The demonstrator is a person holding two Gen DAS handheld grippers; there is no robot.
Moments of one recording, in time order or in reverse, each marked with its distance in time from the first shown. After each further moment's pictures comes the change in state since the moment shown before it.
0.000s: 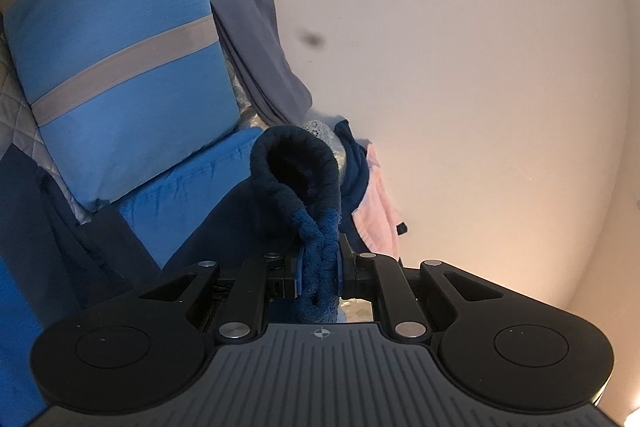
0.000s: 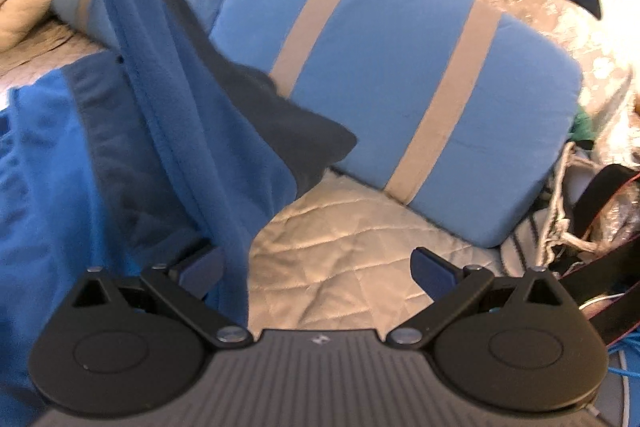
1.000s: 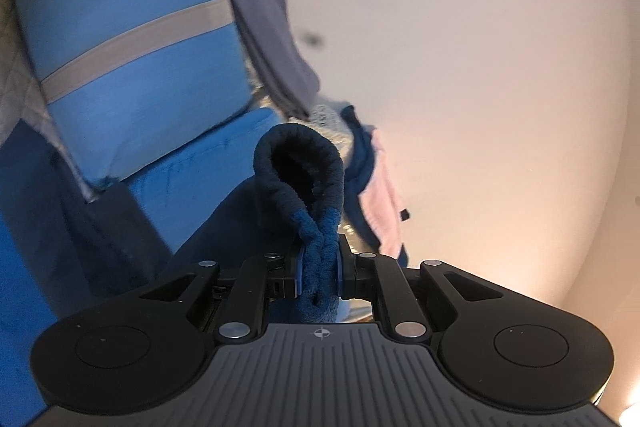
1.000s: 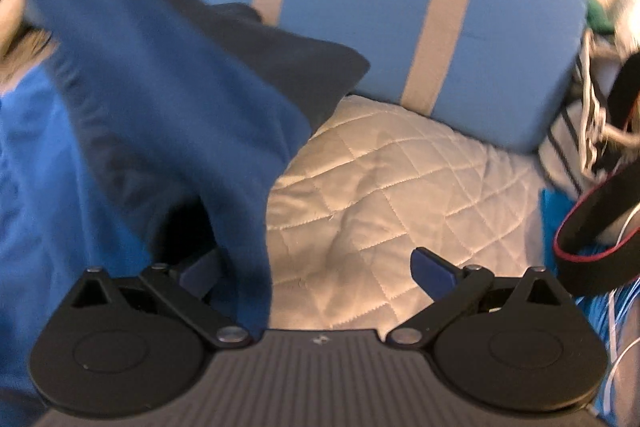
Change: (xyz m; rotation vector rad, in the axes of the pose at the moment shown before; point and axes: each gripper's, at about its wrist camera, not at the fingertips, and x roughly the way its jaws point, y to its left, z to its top) left arm -0.012 0.018 -0.012 -0.010 0.030 -0.025; right arm 0.035 -0.005 -0.030 0.160 0.151 0.042
